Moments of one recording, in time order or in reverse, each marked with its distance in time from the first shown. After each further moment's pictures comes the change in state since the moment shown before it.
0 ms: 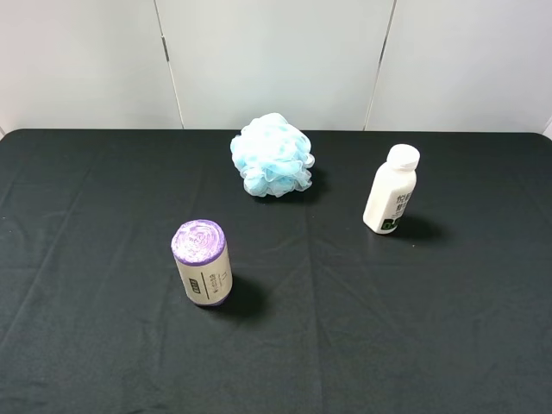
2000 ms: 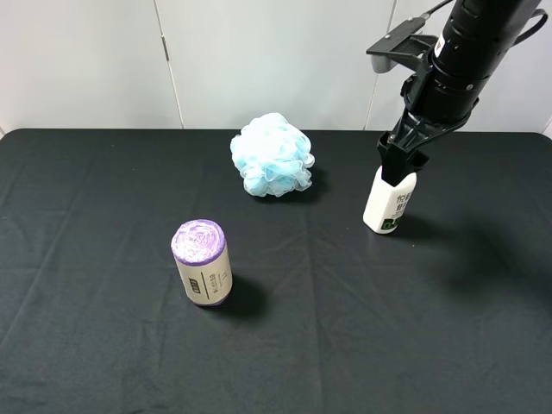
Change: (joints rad) left arm 0.000 0.000 0.000 0.000 0.000 0.000; right arm 0.439 1.667 -0.815 -0.116 -0.005 -0.436
